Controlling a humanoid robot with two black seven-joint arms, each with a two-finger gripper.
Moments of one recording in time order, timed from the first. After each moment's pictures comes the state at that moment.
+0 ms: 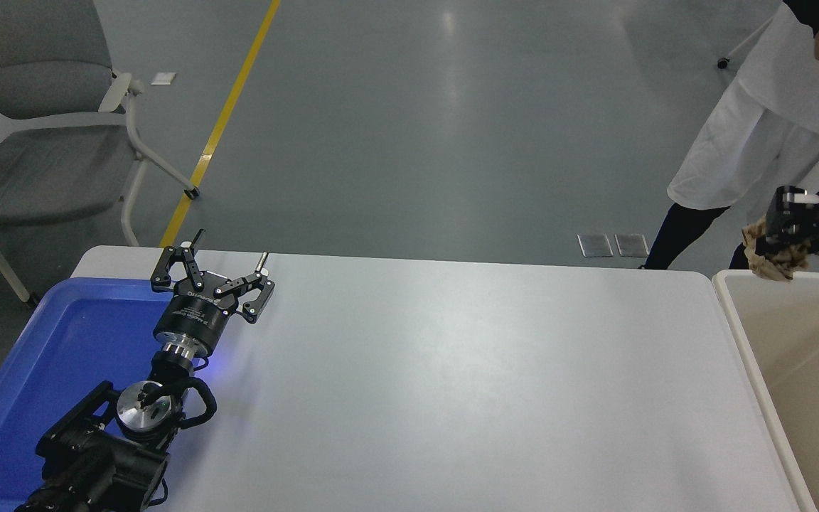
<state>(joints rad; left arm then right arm) -0.46 0.11 -1.18 -0.58 -0.23 -0.66 -0.03 2.32 -0.67 -1.47 1.34 -0.29 0.71 0.09</state>
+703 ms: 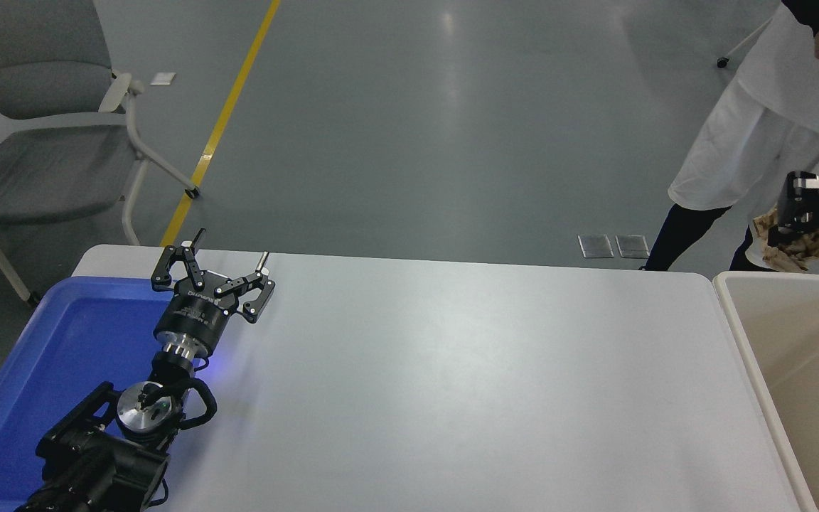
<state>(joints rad) -0.46 0.11 -1.18 -0.58 -0.23 -0.66 -0.03 1.80 -0.73 -1.45 0.86 -0.20 0.69 0.09</state>
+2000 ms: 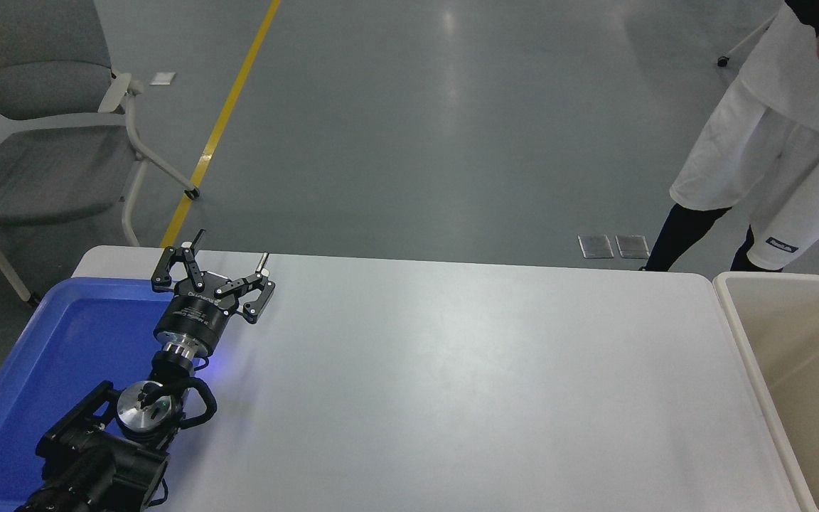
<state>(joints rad) -0.46 0.11 -1.18 -0.58 -0.23 -0.66 -0.03 0.72 -0.51 -0.91 0.26 -0.04 -0.06 -0.03</state>
